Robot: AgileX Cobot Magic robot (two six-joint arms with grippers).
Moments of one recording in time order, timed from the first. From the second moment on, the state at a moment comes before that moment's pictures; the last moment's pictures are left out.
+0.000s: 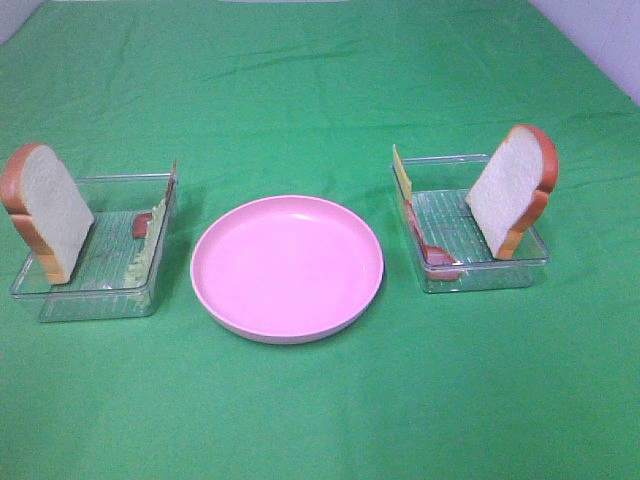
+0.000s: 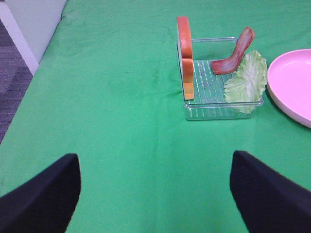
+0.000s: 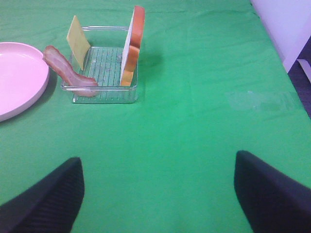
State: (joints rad) left arm 0.05 0.00 -0.50 -0.01 1.05 0.01; right arm -0.01 -0.01 -0.51 0.07 1.07 -0.12
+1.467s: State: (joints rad) left arm 0.05 0.00 -0.50 -0.01 1.05 0.01; right arm -0.01 -0.01 -0.51 0.07 1.07 -0.12
